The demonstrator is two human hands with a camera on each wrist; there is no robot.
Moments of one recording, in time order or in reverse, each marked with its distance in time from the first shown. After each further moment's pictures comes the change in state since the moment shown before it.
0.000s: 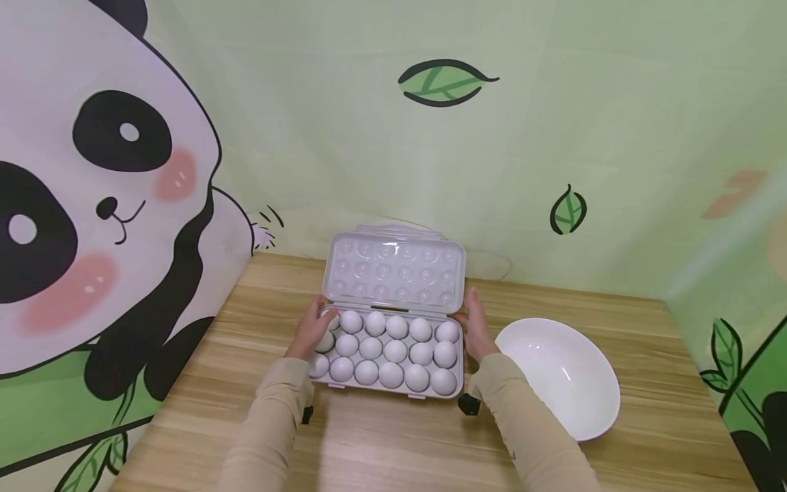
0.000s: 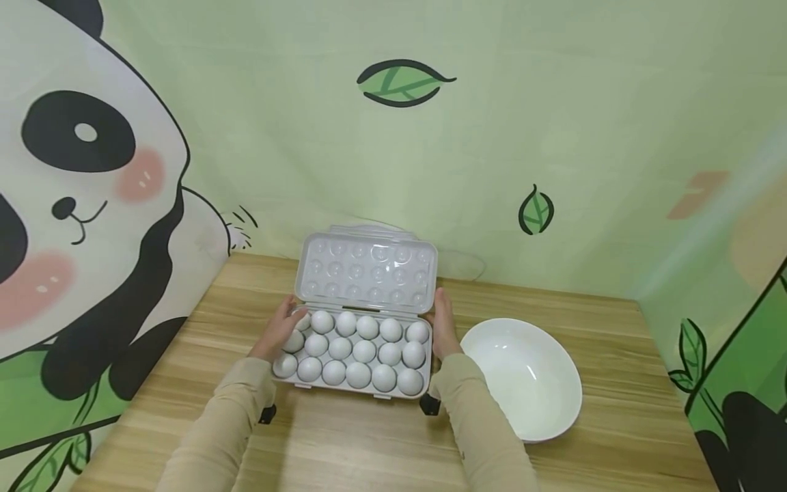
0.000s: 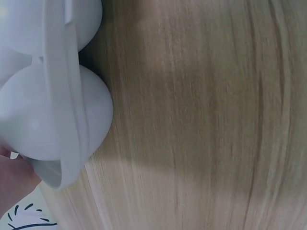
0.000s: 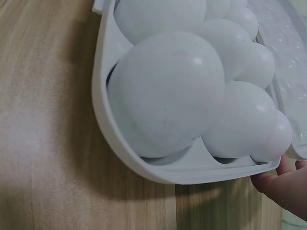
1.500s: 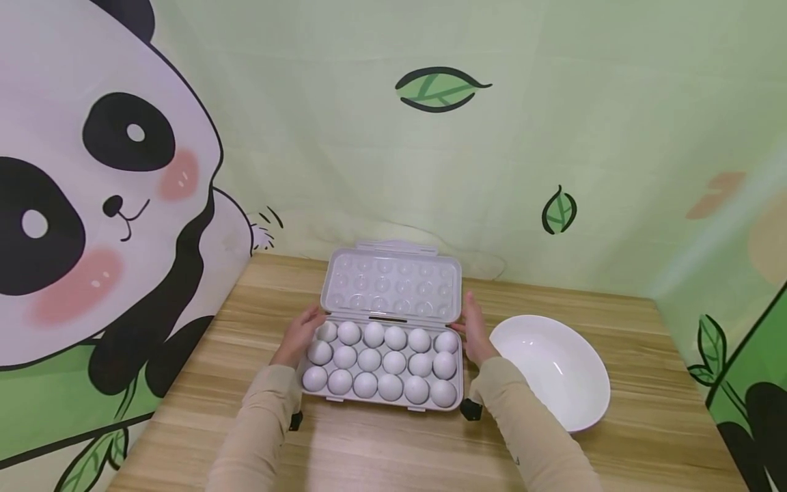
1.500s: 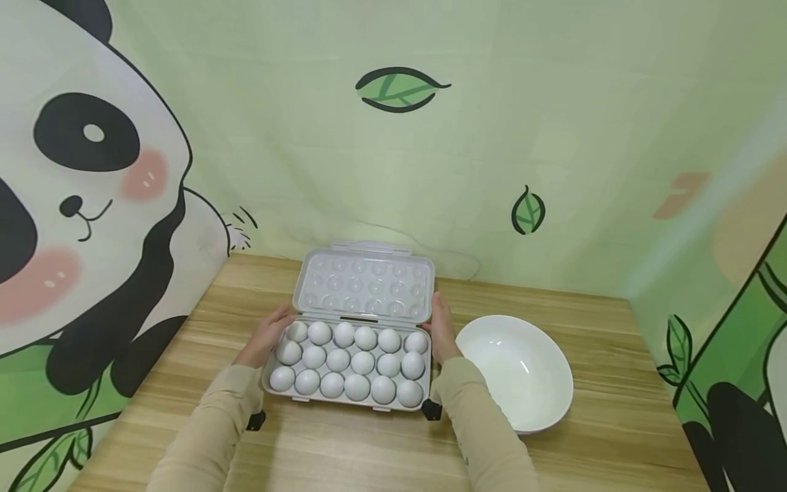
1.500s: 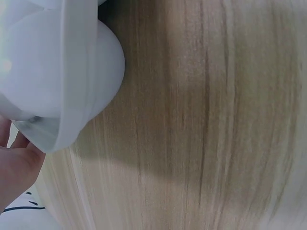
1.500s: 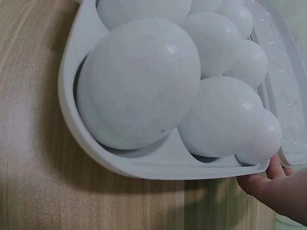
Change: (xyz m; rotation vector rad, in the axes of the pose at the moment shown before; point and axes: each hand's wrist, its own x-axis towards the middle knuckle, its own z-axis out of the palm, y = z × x) left_hand -0.024 0.000 -0.014 -0.150 -0.039 -0.112; right_hand -0.030 -0.015 0.004 -0.088 0.062 0.111
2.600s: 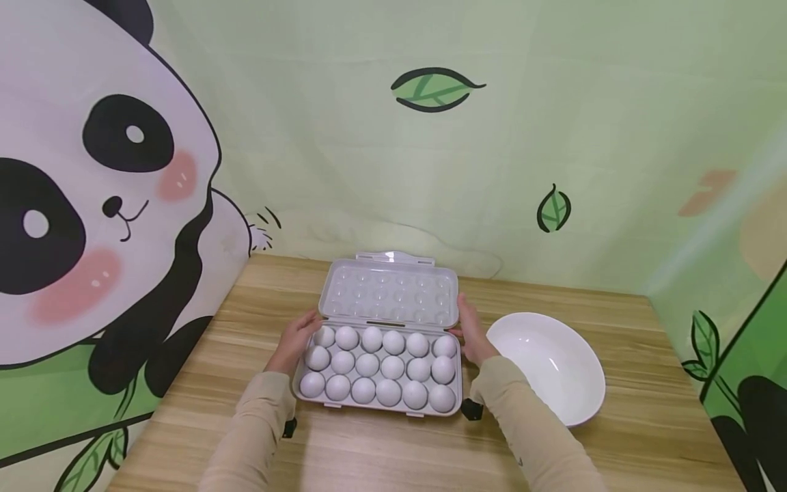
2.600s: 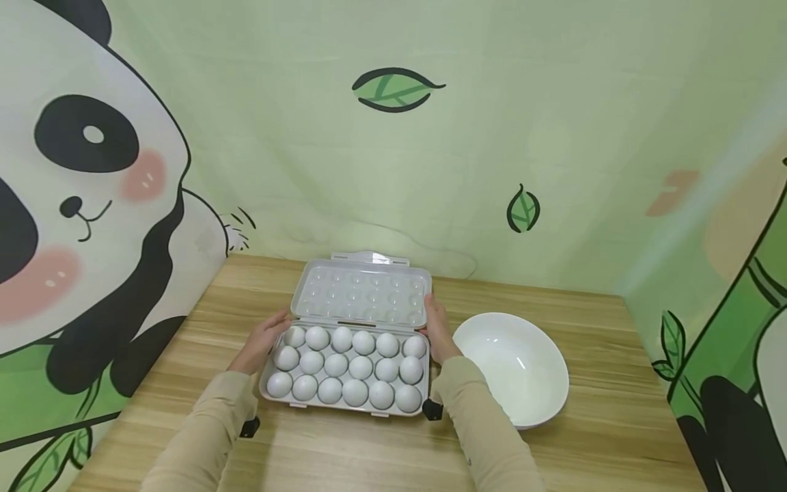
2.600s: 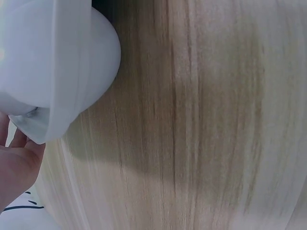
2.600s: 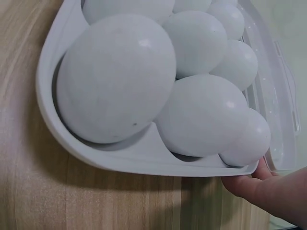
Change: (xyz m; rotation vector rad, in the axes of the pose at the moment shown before) left_hand -0.003 -0.012 -0.002 -0.016 -0.009 0.039; right_hand 0.019 0.016 -0.006 -0.037 0.008 0.067
